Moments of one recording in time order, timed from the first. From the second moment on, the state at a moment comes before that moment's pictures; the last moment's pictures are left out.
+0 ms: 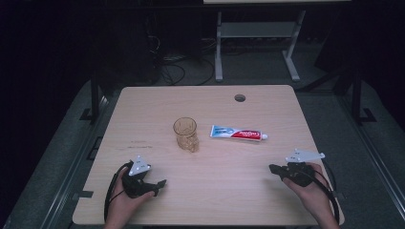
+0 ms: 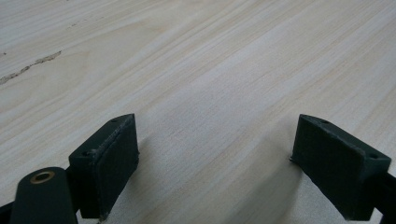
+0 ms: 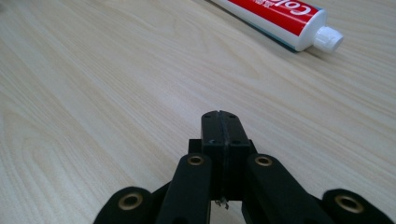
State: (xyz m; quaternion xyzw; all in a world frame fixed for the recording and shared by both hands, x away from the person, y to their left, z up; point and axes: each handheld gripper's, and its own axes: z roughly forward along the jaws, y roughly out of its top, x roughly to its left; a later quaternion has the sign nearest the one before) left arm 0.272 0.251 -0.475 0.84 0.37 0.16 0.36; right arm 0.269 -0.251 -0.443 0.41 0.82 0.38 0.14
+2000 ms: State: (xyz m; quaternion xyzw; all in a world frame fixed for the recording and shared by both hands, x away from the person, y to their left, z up) left arm 0.272 0.251 -0.475 0.84 0.37 0.16 0.36; right arm 0.360 -0.238 -0.406 0.41 0.80 0.41 0.14
